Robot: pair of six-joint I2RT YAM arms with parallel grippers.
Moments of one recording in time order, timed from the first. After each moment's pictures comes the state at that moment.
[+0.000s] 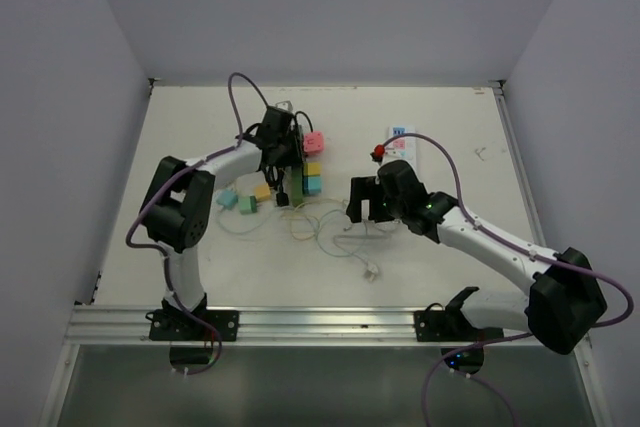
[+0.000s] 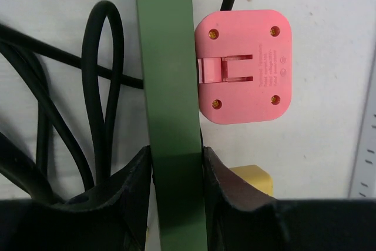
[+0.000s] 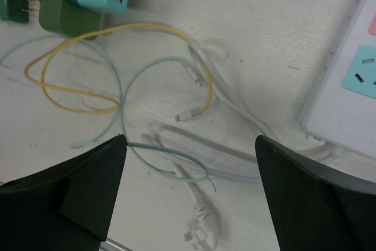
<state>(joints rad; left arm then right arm) -0.44 1.95 1.34 -0.24 -0.05 -0.55 0.67 1.22 0.78 -0.34 0.08 0.49</state>
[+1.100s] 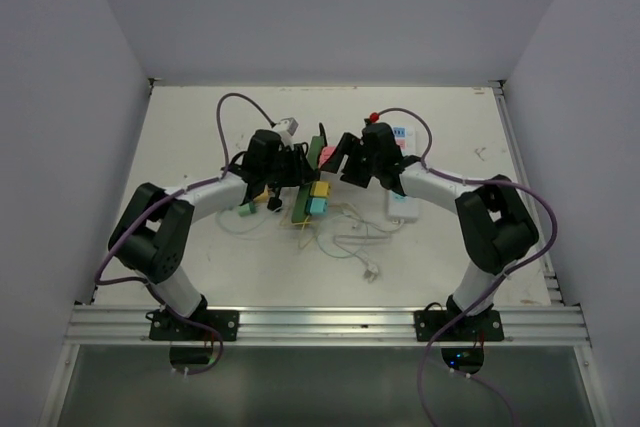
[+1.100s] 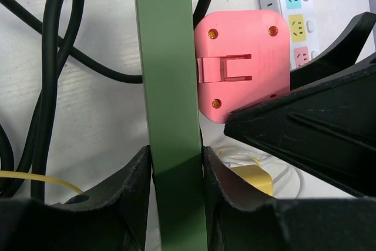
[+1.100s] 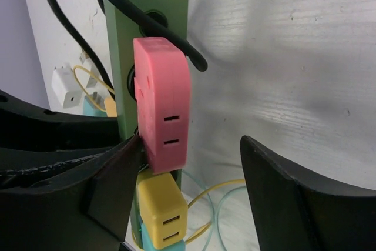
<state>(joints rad) -0.48 1.67 0.94 0.12 0.26 -0.54 0.52 1.75 1.07 0.01 -0.17 0.88</state>
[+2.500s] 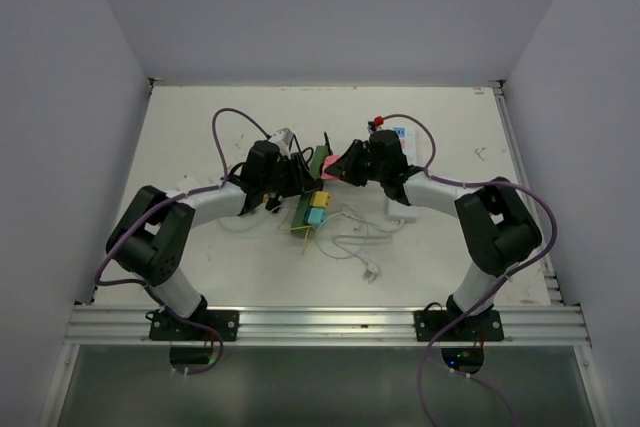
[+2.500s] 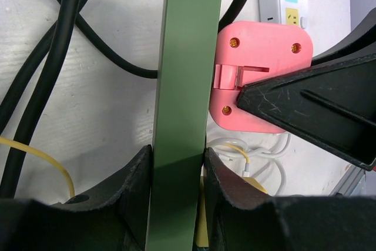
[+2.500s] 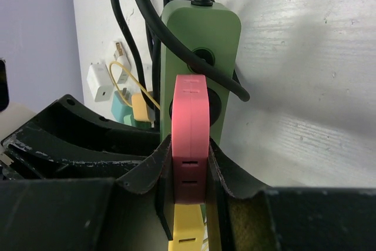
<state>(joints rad) -0.48 1.66 0.83 0.20 0.24 -0.68 0.50 1.73 0.95 0.24 -0.26 0.93</state>
